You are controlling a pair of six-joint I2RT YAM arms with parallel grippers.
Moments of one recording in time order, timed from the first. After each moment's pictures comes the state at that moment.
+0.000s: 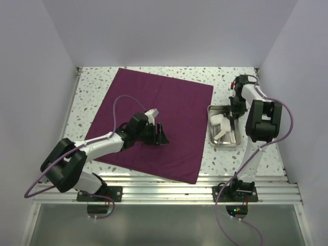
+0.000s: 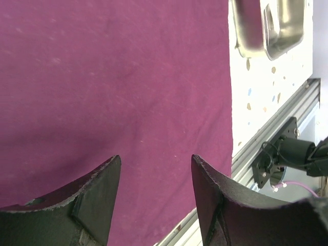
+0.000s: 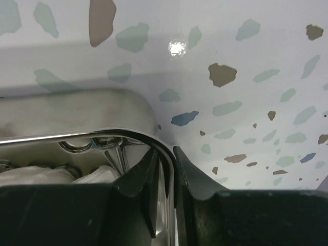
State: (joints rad) left arm -0.68 1.43 0.69 0.03 0.31 -0.68; right arm -0.11 2.11 1.60 -0.87 0.17 -0.08
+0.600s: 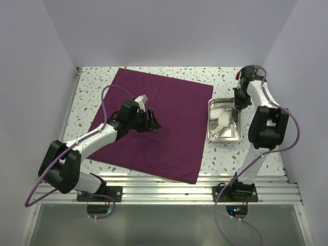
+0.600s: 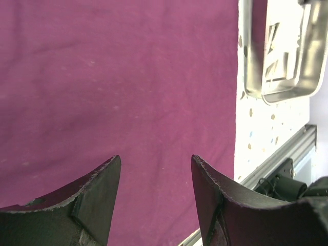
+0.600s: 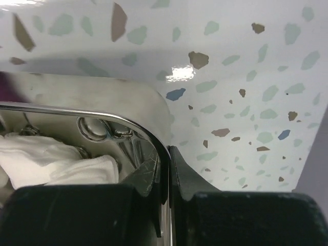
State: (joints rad) left arm -0.52 1.42 0.83 -0.10 0.29 -0.64; right arm -0.13 2.00 1.64 -0.92 0.11 -0.04
